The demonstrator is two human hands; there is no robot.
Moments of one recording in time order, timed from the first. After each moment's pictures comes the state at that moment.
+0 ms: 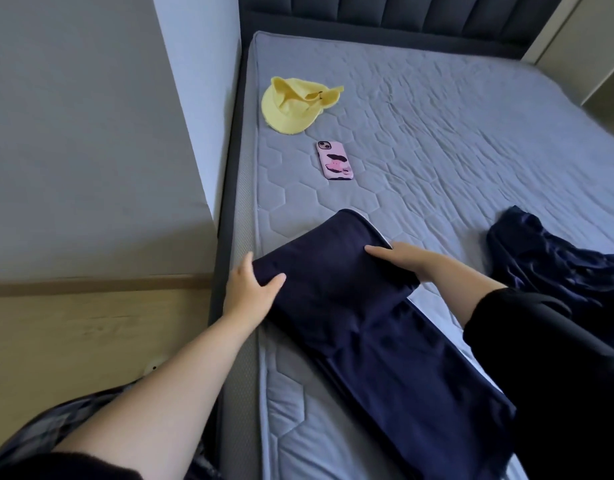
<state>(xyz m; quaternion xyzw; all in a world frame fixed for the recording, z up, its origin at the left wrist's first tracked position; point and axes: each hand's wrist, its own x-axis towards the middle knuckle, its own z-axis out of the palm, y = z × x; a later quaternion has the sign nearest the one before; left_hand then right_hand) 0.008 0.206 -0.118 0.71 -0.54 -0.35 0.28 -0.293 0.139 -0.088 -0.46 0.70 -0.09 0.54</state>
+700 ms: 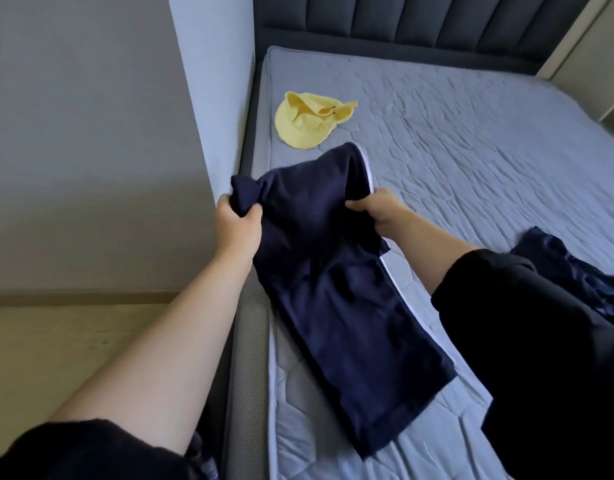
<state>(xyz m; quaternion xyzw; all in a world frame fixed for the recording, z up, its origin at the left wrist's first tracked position) 0.025 0.110 -0.043 0.64 -0.39 -0.36 0.56 -0.200 0.056 -0.025 -0.42 0.63 -0.38 0.52</state>
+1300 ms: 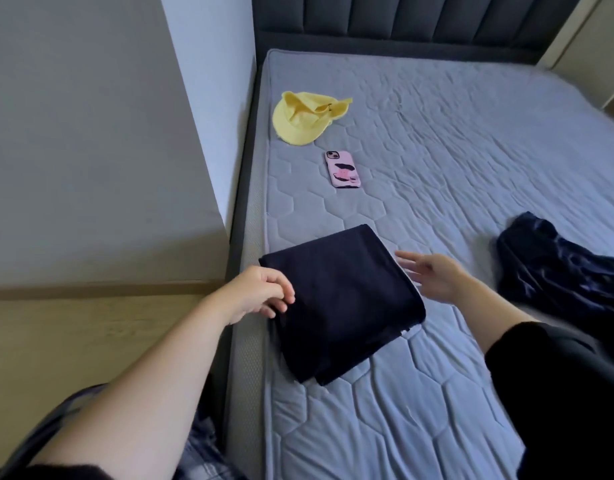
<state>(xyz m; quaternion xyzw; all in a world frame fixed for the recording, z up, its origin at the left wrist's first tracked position) 0.023 0.206 -0.064 0.56 -0.53 -0.62 0.17 -0.333 0.158 -0.107 -0.21 0.59 -0.35 0.69</state>
